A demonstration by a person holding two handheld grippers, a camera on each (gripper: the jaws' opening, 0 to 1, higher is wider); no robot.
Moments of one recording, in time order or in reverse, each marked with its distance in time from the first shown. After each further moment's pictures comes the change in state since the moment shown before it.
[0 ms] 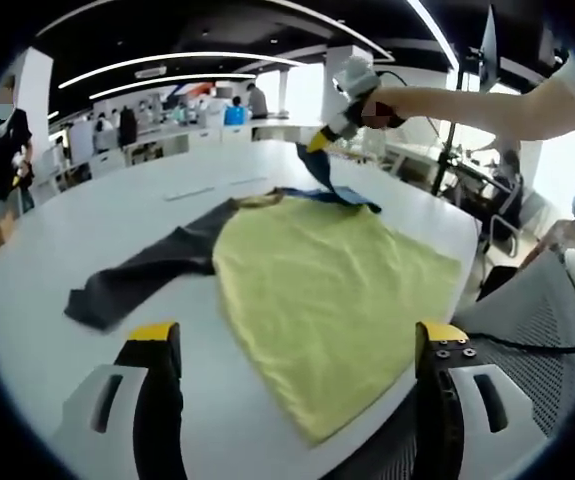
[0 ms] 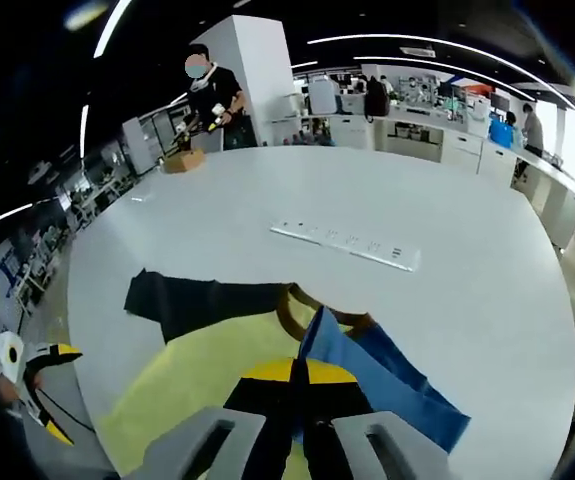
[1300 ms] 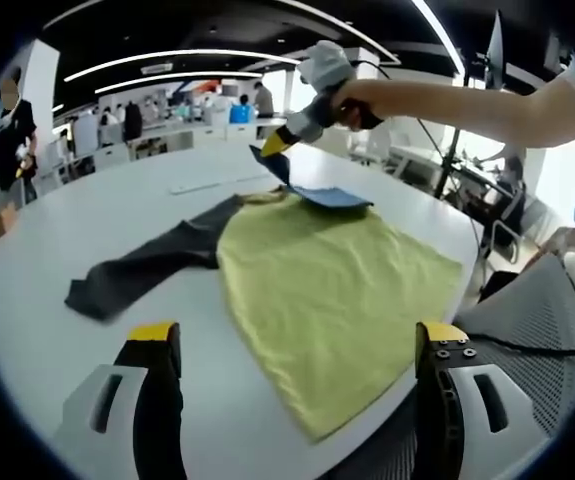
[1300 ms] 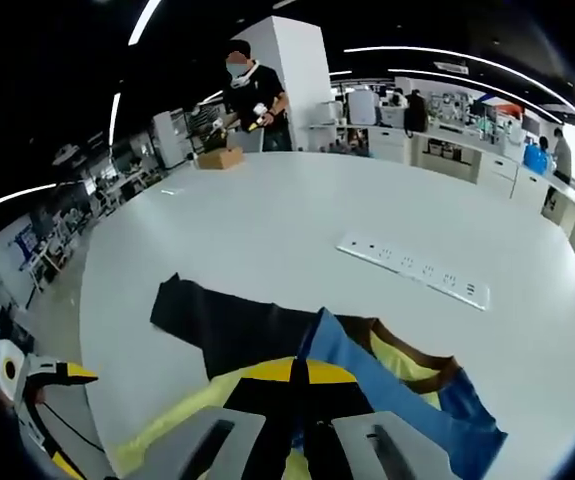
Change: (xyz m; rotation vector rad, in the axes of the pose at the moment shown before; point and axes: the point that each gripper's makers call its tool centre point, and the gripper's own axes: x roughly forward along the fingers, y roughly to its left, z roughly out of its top) left arm -0.001 0.005 -0.005 -0.029 0.000 0.011; right arm 0.061 0.089 0.031 -0.113 -0.032 0.090
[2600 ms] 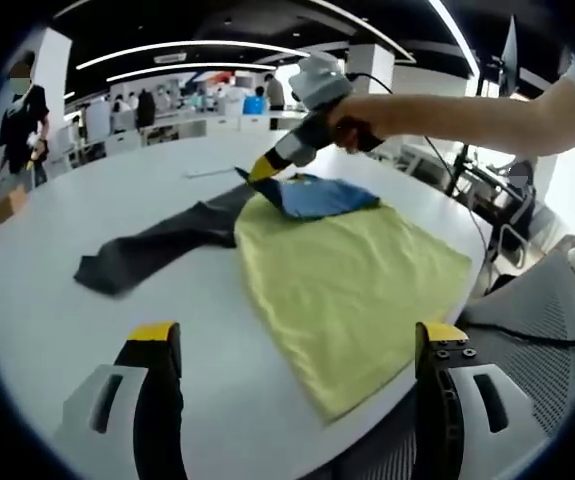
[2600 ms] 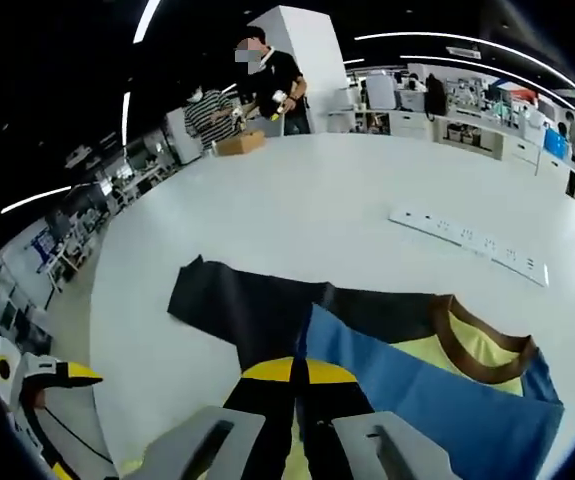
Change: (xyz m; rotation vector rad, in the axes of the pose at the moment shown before) left arm -0.010 0.016 -0.020 -0.051 0.030 0.042; right arm 0.063 0.052 -0.037 0.034 0.047 0.099
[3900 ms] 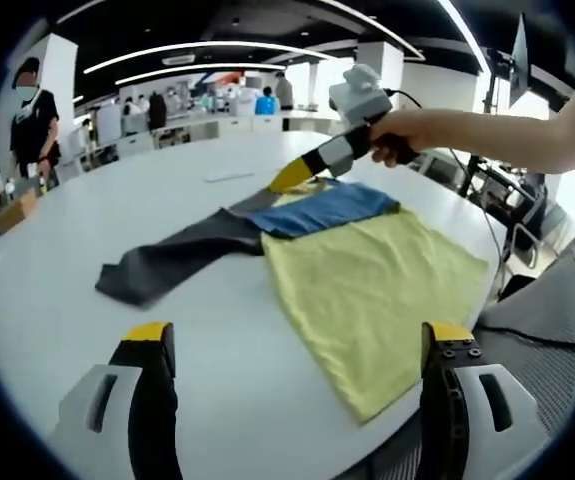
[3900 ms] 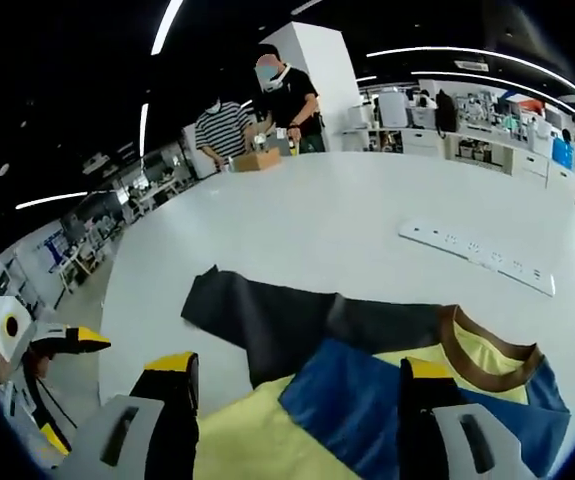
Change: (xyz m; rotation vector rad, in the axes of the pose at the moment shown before) left arm -0.004 0.032 0.018 0.005 -0.009 0.063; right arm -0.026 0.008 0.005 -0.047 -0.111 0.077
